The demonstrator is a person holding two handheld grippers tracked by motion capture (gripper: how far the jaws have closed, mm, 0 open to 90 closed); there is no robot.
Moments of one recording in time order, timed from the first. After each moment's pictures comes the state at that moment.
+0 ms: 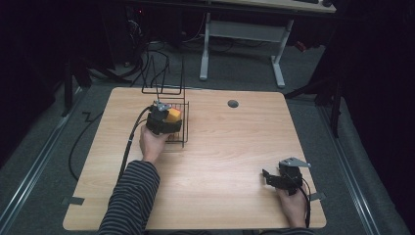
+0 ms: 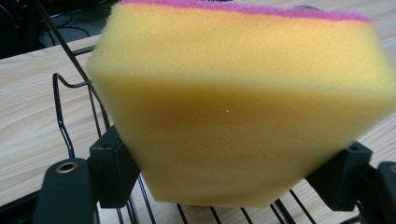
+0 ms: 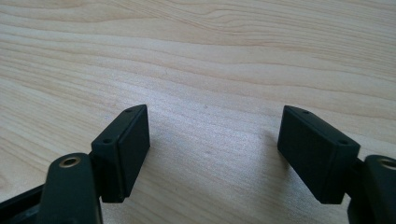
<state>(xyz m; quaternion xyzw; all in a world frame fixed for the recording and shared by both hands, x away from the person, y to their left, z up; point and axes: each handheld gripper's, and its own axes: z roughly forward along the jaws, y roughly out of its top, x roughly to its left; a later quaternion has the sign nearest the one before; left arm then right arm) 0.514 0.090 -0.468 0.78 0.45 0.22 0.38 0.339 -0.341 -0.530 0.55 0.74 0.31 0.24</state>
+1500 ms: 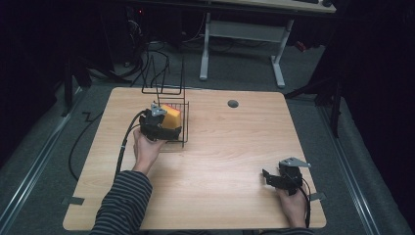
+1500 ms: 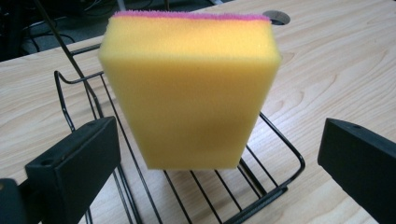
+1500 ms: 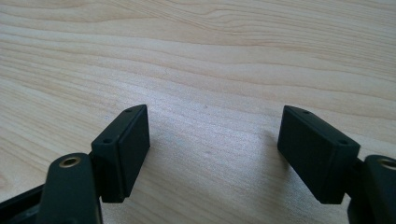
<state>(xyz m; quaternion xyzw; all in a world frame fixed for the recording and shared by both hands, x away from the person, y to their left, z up) 0.482 0.103 -0.451 0.78 0.43 0.21 0.40 0.339 -0.341 -0.530 0.55 0.74 0.31 0.24</state>
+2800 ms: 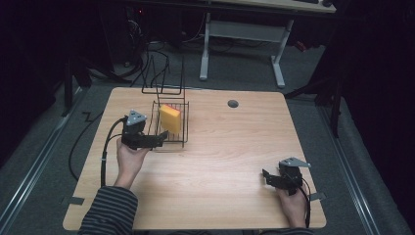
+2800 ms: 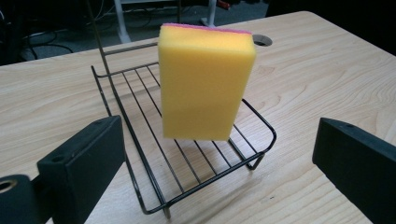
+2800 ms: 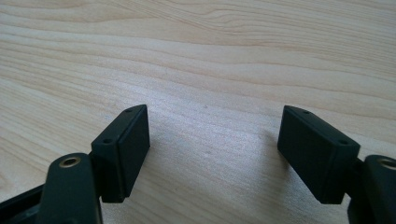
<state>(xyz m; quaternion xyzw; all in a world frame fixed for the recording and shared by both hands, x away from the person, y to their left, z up) 0.436 0.150 -0.430 0.75 0.44 0.20 0.45 0.339 -0.341 -0.530 0.55 0.74 0.31 0.24</state>
